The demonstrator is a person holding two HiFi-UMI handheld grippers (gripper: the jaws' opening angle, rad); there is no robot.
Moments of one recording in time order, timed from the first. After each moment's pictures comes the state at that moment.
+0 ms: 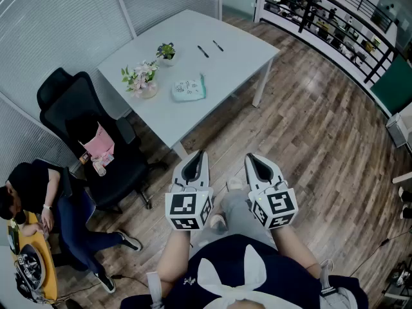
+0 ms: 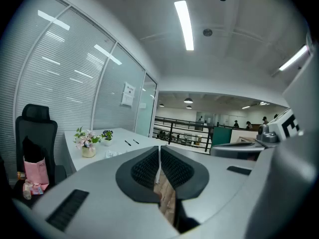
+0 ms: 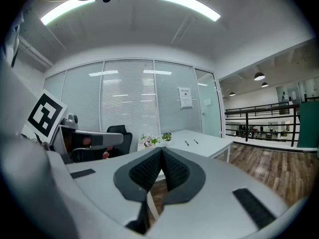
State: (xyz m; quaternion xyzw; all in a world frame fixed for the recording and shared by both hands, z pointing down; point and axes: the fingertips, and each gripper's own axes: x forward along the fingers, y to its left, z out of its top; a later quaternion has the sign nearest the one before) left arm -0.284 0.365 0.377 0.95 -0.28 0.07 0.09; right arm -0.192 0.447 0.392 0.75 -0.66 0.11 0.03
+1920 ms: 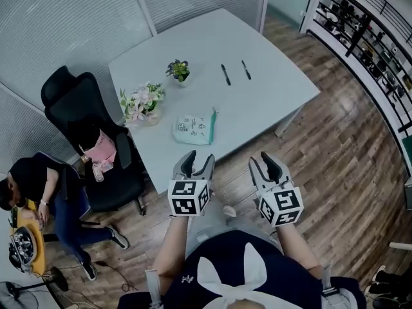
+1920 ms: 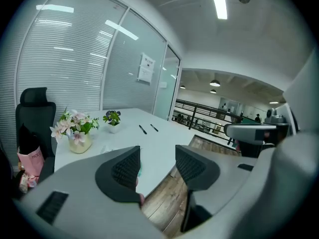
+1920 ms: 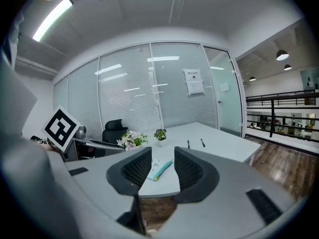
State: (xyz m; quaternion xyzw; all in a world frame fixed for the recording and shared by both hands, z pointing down) left arm -0.099 0.122 0.471 0.90 -0.37 0.17 0.17; right arm 0.032 0.202 0.437 0.67 -0.73 0.15 0.05
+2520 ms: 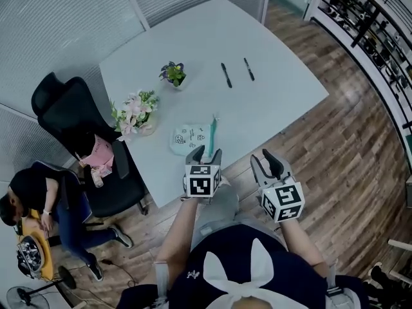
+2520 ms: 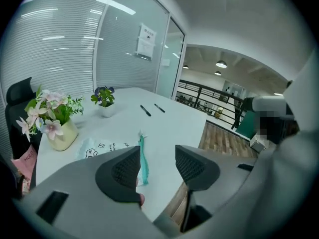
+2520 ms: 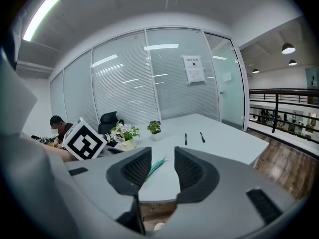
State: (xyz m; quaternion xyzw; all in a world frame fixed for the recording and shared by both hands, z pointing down) left arm -0.039 0.031 0.566 0.87 -0.35 0.29 0.20; right arm 0.071 0.121 0.472 0.65 -0.73 0.19 0.09
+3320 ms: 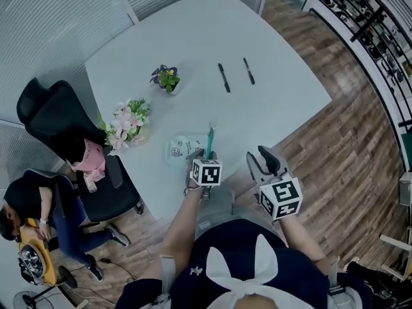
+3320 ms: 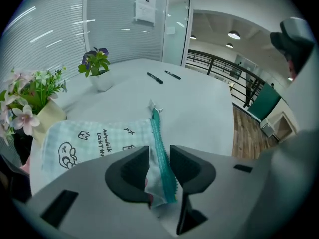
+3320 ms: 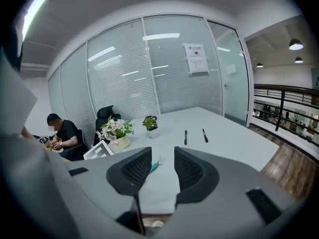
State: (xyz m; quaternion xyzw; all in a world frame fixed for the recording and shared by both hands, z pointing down) left arm -0.029 -0.021 0.681 0.80 -0.36 0.44 0.22; right arm 0.089 0.050 0.492 0.63 -0.73 0.22 0.12
